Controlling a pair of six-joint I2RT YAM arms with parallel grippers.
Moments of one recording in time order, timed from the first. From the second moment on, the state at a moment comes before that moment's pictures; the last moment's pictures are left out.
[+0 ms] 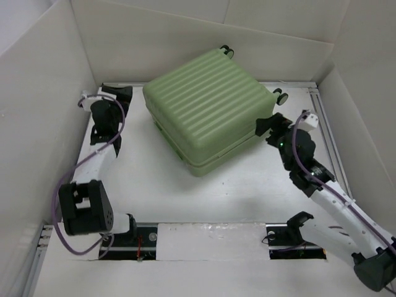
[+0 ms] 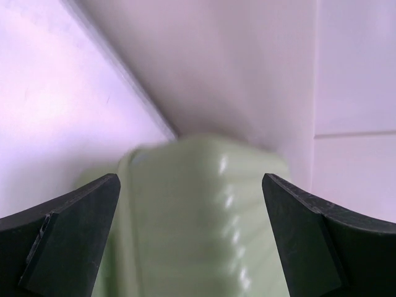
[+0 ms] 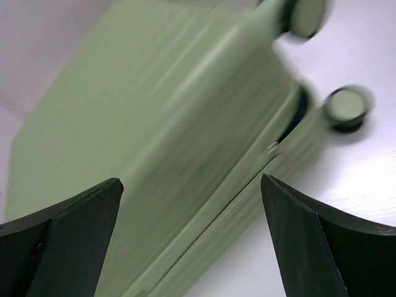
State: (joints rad) left arm 0.08 1.29 0.80 0.34 0.02 -1.11; right arm 0.61 0.85 0.77 -0.08 0.50 0.68
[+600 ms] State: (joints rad) left arm 0.13 2.12 1.75 0.12 0.33 -0.89; right arm -0.08 1.42 1.00 0.11 -0.25 0.69
